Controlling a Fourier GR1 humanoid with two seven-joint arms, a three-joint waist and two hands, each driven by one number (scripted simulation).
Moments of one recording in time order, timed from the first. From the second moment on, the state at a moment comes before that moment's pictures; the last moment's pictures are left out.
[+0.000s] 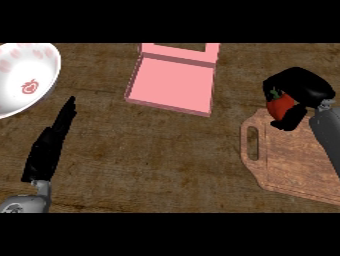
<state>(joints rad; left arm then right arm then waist) -0.07 0.21 -0.03 -1.55 -0.16 0.06 0.10 -0.66 -0.48 0.14 -0.95 0.98 0.26 -0.33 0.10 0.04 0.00</state>
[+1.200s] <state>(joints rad) -0.06 0.20 -0.03 -1.54 -0.17 0.07 0.10 -1.24 -0.44 -0.13 -0.39 0.71 0.32 -0.85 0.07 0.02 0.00</state>
